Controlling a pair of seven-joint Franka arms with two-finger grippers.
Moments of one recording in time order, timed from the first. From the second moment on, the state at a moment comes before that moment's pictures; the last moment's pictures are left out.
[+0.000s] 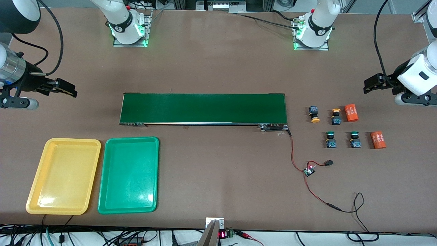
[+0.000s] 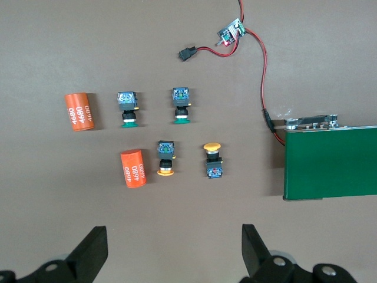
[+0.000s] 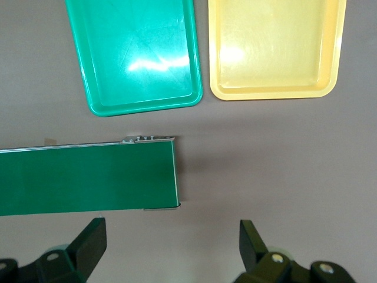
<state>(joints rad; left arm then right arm) -0.05 0.03 0.06 -1.68 0.01 1.60 0.05 0.04 0.10 0.00 -1.59 0.02 1.60 0.11</state>
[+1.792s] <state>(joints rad) -0.04 0.18 -0.02 -2.05 0.02 2.03 -0.07 0.06 0.18 0.00 -1.60 0.02 1.51 -0.01</state>
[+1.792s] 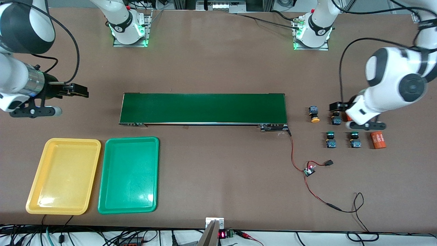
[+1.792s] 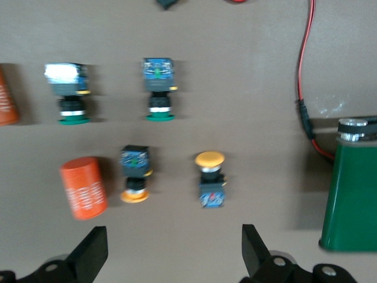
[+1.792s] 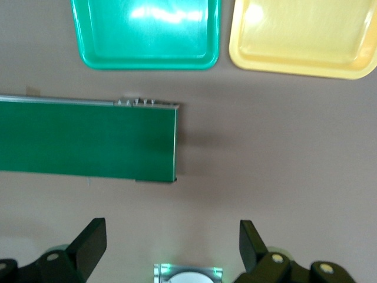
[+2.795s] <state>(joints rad) -0.04 0.31 -0.05 -2.40 0.02 2.62 -0.10 0.10 0.08 0.00 -1.81 0.02 1.61 0.07</state>
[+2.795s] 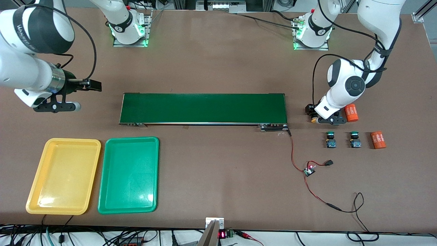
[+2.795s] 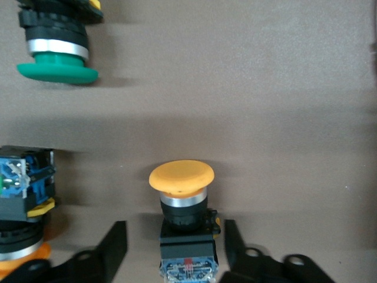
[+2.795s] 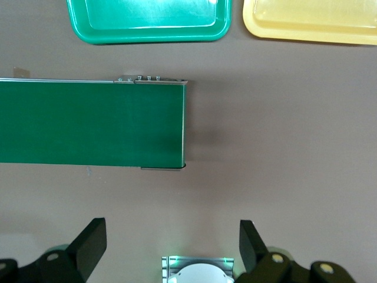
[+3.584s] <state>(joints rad) -0.04 0.20 -0.28 -2.09 0.02 2.14 -0.15 0.09 -0.10 0.00 -2.09 0.02 1.78 0.07</state>
